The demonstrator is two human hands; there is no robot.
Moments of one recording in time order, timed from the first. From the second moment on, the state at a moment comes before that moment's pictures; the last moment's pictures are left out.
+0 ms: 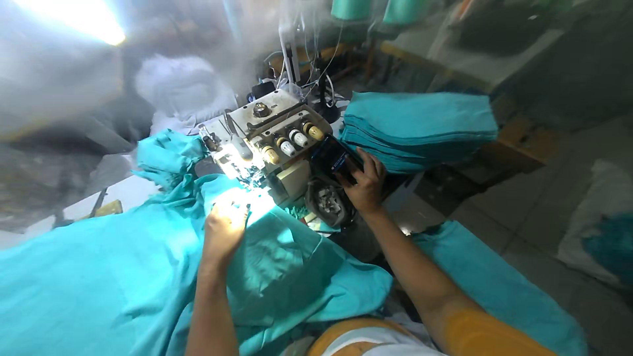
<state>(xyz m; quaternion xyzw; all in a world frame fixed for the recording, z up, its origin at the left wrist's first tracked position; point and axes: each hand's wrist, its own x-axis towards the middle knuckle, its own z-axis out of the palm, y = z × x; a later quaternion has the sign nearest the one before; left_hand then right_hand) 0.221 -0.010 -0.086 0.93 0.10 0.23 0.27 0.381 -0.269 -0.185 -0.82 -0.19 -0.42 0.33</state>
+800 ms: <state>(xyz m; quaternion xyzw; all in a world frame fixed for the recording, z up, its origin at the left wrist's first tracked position) 0.220 -0.014 -0.080 0.93 0.12 0.22 0.27 0.381 -0.290 -0.188 -0.80 -0.16 -0.40 0.41</state>
